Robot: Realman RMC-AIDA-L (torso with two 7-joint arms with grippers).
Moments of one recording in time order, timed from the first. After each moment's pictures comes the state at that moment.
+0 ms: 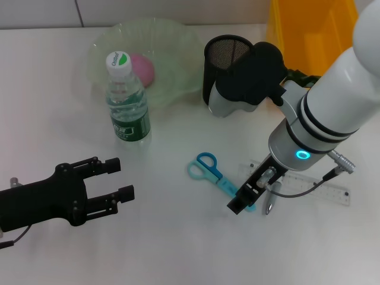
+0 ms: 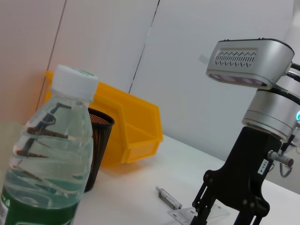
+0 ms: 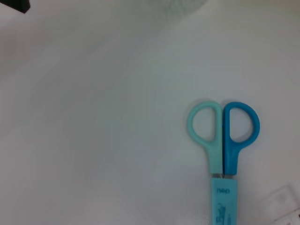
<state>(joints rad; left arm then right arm) -0.32 -1.98 0.86 0.39 1.73 1.66 -1.12 0.68 2.09 -1.83 -1.30 -2.52 -1.48 2.95</state>
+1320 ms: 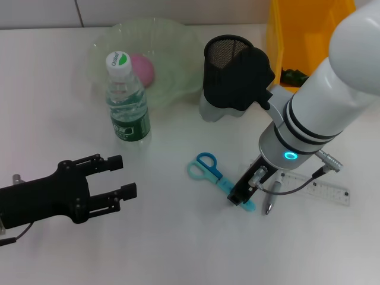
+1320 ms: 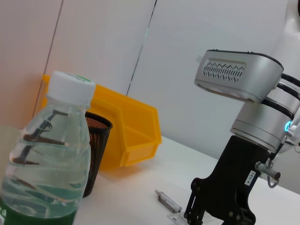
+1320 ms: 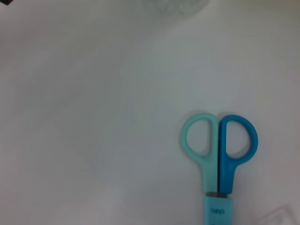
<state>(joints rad) -0.33 -1.99 0.86 0.40 1.74 1.66 -1.12 0.73 2.09 -1.90 -1.22 -2.53 -1.39 2.96</state>
